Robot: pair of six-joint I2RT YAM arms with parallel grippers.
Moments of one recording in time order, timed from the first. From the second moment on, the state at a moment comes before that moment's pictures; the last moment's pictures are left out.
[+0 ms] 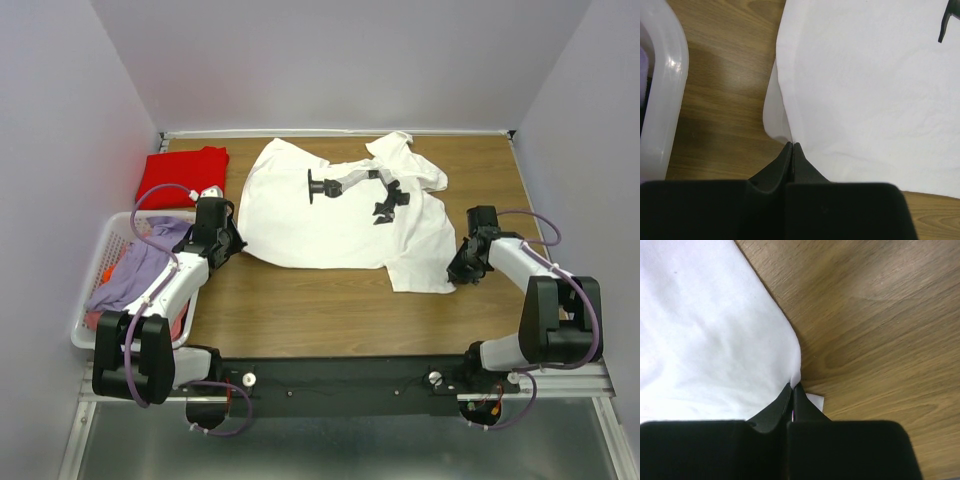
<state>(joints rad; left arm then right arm) -0.14 1.25 0.71 -0.22 -0.08 -0.50 -0.02 1.45 0.73 -0.58 0.05 0.59</state>
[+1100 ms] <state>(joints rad) -0.14 1.42 1.98 -0.28 -0.20 -0.42 -0.02 1.44 2.11 -0.61 0.27 0.33</state>
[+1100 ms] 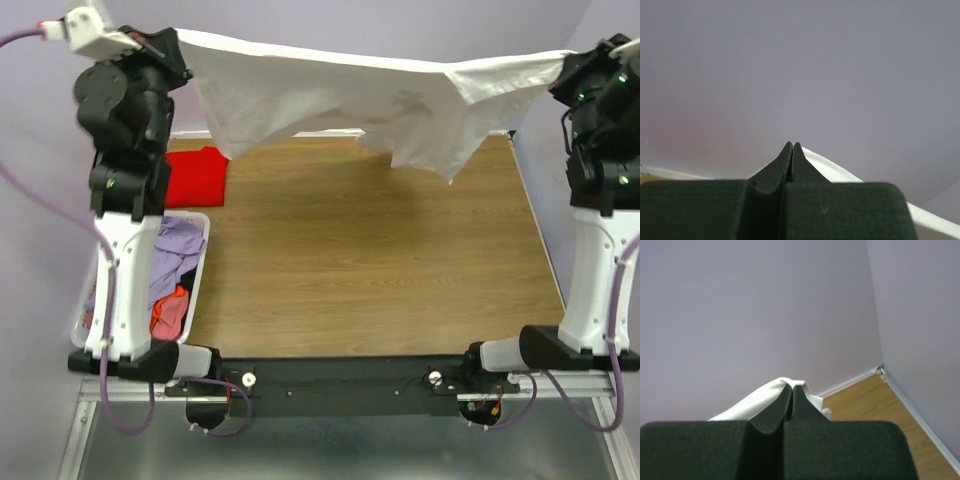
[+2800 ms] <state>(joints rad) -0.08 2.38 2.01 -0.34 0.11 -0.29 -0.07 2.13 1.78 -0.41 -0.01 0.17</state>
